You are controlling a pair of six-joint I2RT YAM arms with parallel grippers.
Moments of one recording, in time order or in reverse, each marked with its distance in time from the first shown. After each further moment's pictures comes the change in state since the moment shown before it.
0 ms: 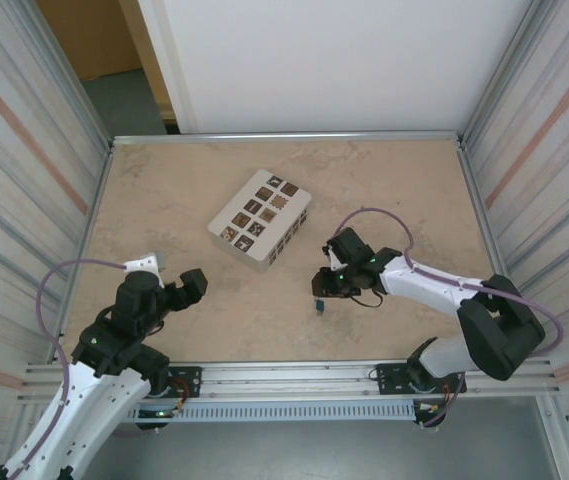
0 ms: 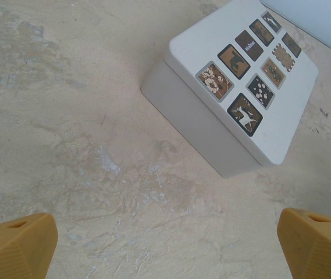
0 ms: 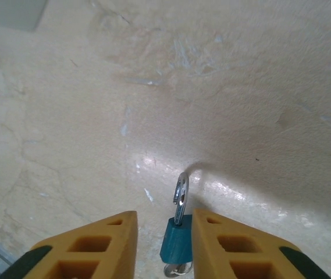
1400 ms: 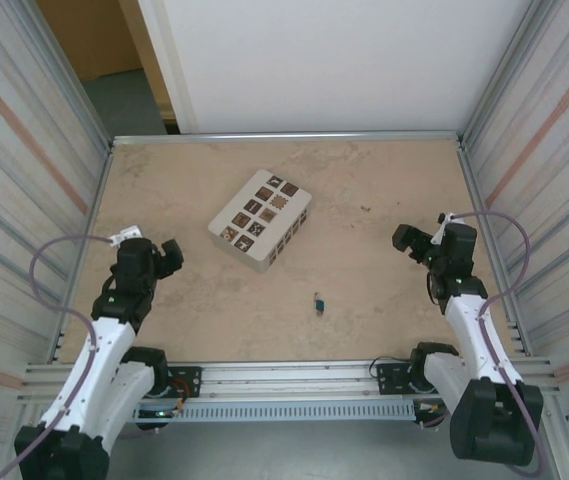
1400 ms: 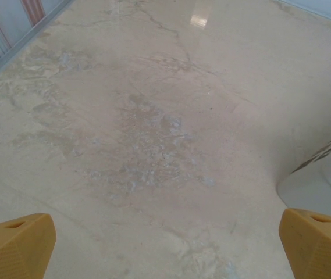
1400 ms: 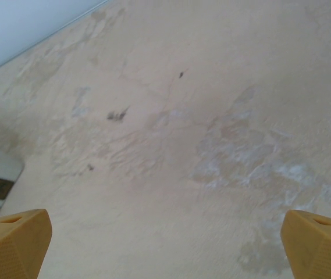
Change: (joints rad) left arm 0.346 0.378 -0.013 0.359 -0.162 0.290; right arm -0.798 -0.463 -0.254 0.301 0.124 -0.243
